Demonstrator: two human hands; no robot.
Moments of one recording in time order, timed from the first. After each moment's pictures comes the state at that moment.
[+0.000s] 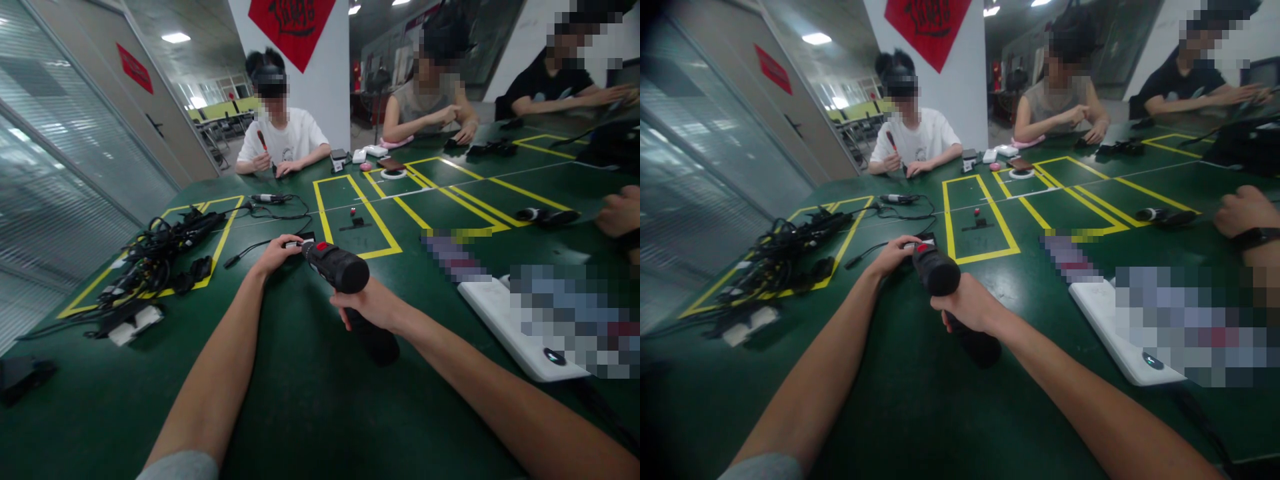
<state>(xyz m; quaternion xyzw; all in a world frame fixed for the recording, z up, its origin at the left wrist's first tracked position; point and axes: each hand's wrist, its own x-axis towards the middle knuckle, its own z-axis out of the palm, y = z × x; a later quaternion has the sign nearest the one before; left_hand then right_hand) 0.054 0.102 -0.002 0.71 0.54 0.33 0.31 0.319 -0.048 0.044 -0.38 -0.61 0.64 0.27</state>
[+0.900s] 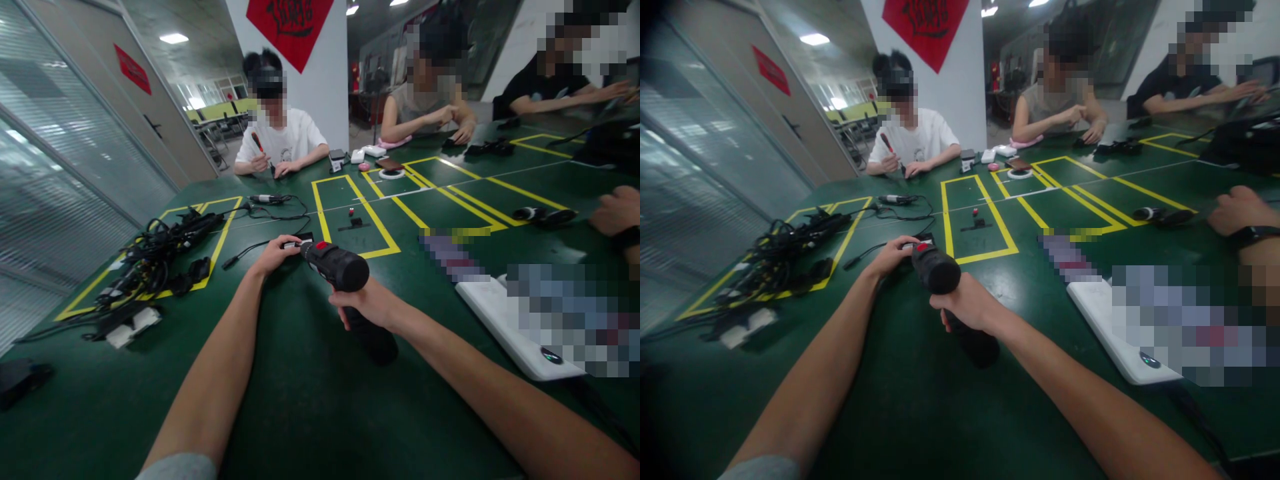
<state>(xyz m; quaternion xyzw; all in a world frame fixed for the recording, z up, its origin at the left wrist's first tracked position) 0.051 0.106 -0.006 0.70 0.54 0.33 0.32 0.320 -0.046 0.037 -0.36 -0.60 0.66 0.29</state>
